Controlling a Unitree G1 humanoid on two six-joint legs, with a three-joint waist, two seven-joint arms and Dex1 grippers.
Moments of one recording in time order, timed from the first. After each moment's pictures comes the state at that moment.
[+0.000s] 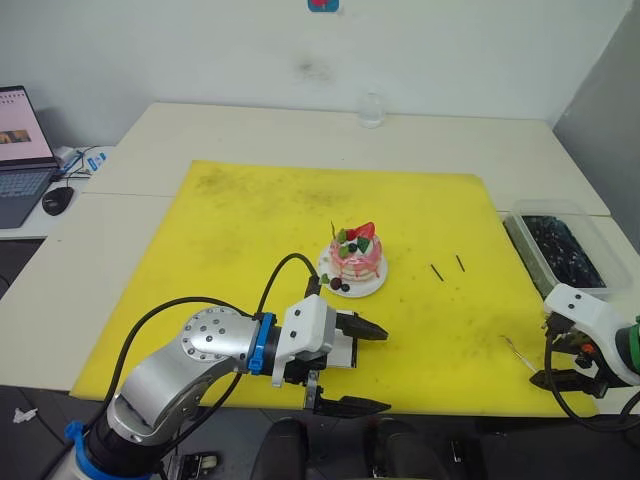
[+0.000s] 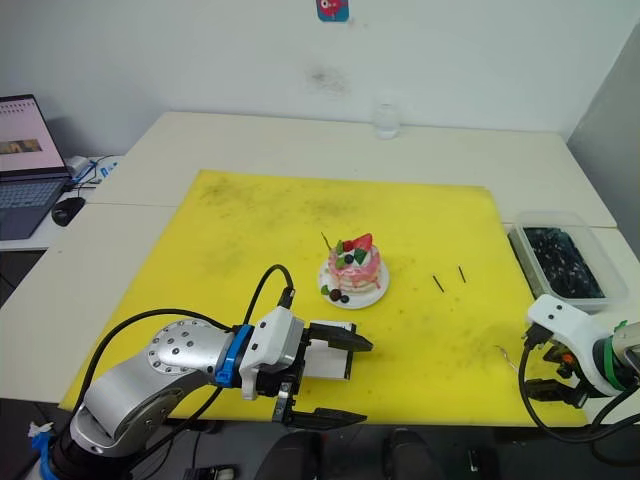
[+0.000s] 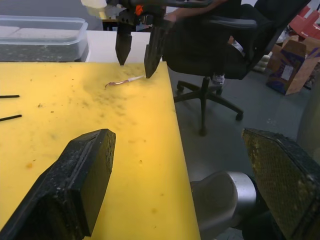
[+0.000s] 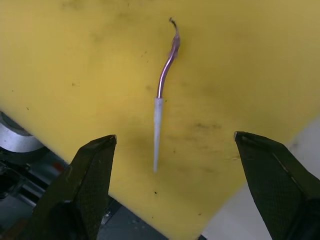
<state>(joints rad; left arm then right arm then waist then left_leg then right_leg) -0.23 0.68 -0.29 -0.67 -0.57 0.57 -1.01 0.05 -1.37 -0.17 -0.56 0.61 1.29 0.85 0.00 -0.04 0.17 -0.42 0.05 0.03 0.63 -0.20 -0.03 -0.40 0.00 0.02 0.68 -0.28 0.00</state>
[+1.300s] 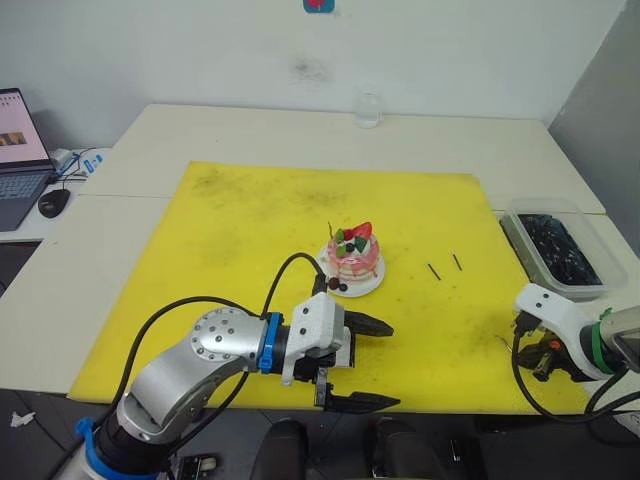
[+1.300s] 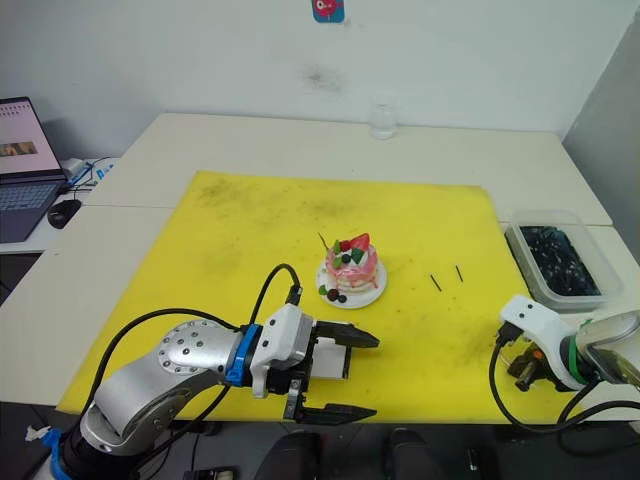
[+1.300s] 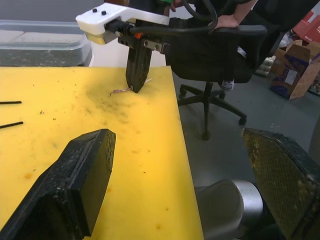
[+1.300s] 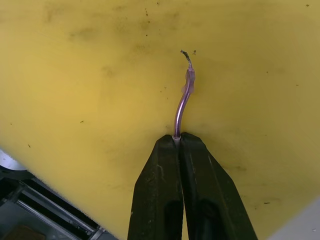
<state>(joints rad) -0.25 0.65 -0.31 -0.66 -0.57 0.58 -0.97 -0.14 -1.28 0.01 -0.59 0.62 1.40 0.77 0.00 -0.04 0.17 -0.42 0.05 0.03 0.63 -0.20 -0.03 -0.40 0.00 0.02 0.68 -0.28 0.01</state>
